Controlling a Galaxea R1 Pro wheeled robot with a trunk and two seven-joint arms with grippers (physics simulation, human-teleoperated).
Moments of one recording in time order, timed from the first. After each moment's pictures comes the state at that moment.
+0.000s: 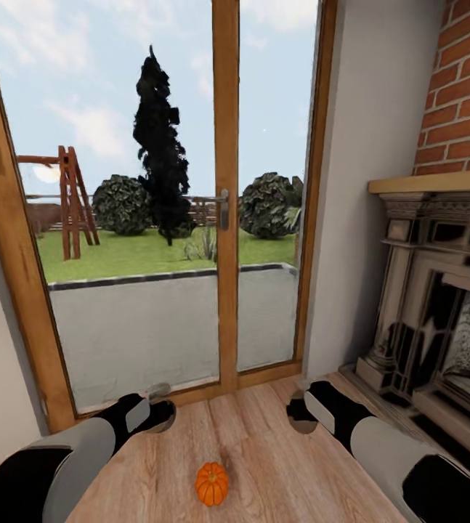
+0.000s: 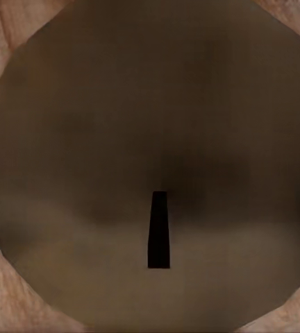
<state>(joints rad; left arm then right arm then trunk) -0.89 -0.01 0.01 -0.03 0.35 0.31 0.13 -0.84 -0.02 0.66 -0.31 -0.72 0.56 -0.24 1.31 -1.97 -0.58</state>
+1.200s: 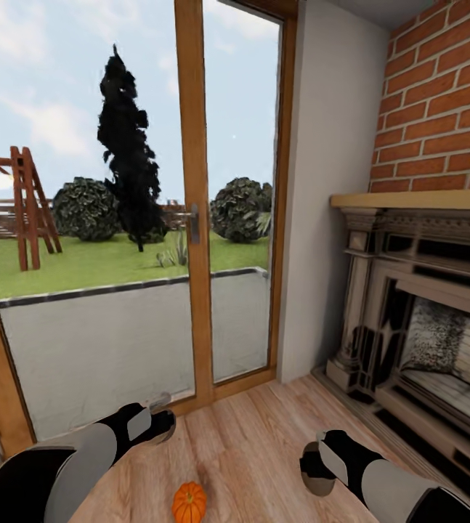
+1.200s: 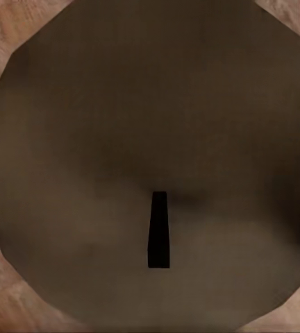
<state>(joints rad) -0.89 -0.02 0.01 0.04 0.35 0.27 0.13 -0.72 -0.01 0.66 -0.14 -0.71 0.46 -0.14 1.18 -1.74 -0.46</state>
